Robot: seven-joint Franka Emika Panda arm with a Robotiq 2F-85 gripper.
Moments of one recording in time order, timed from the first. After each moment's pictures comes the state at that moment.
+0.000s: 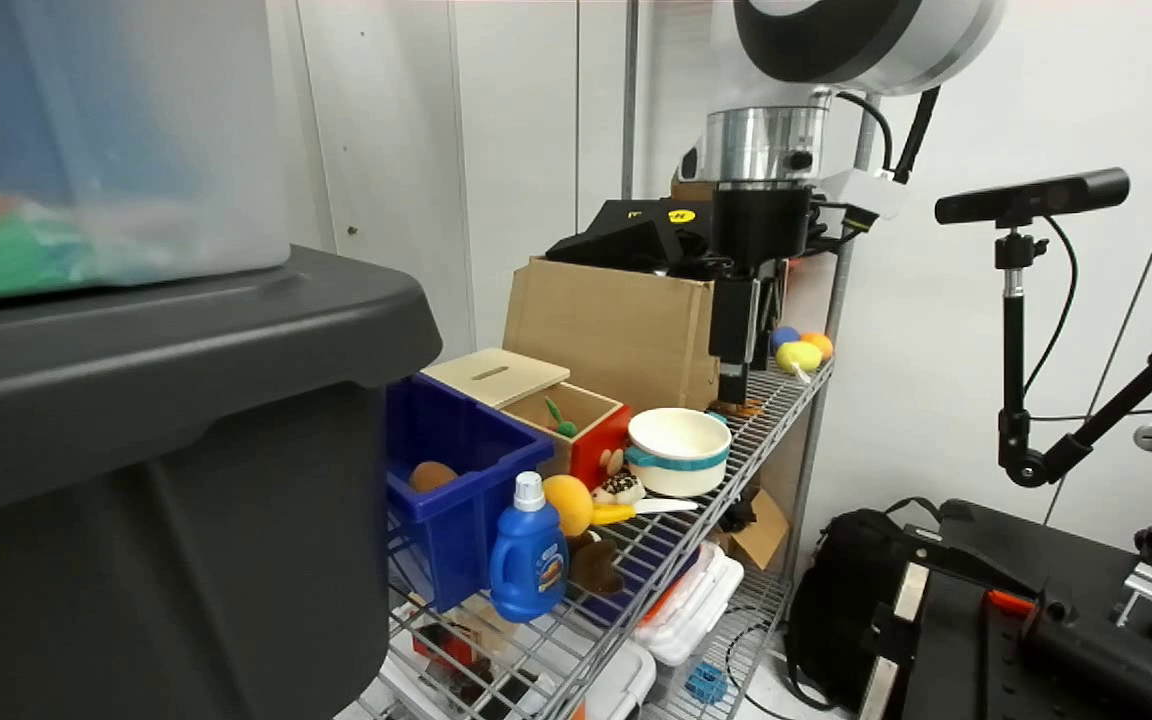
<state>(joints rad) -0.10 0.22 -0.07 -2.27 0.01 2.44 -0.37</state>
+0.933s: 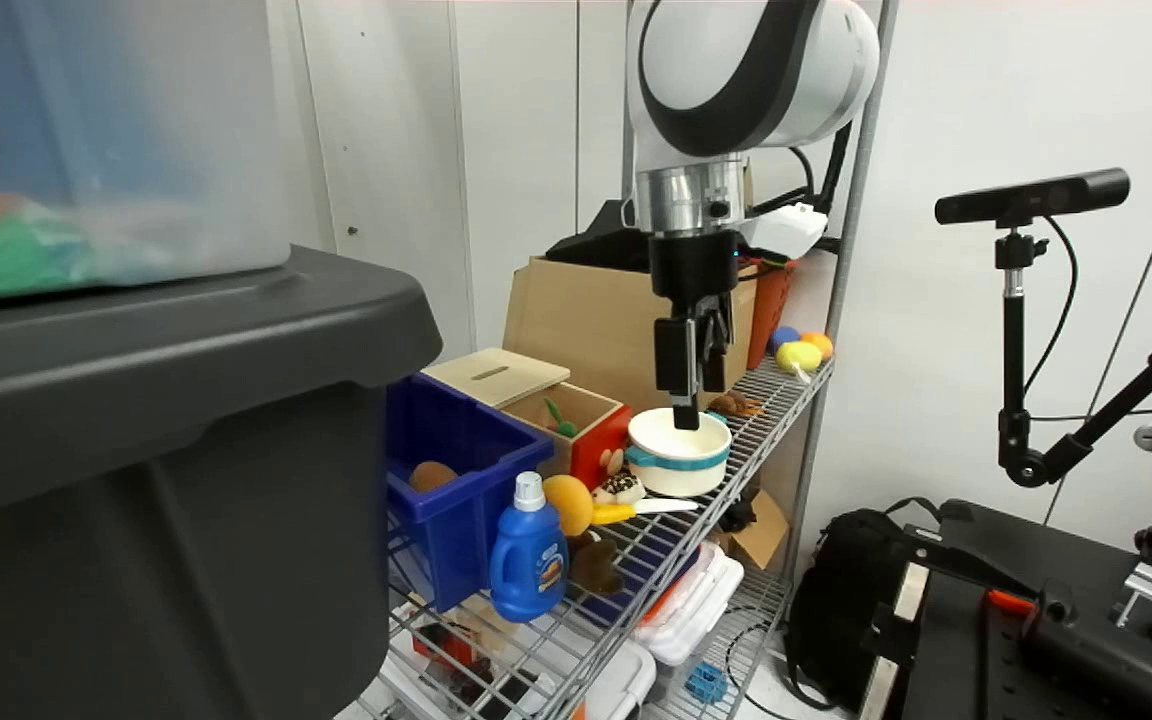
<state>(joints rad) -0.09 0.43 -0.05 -2.05 -0.07 2.34 -0.29</state>
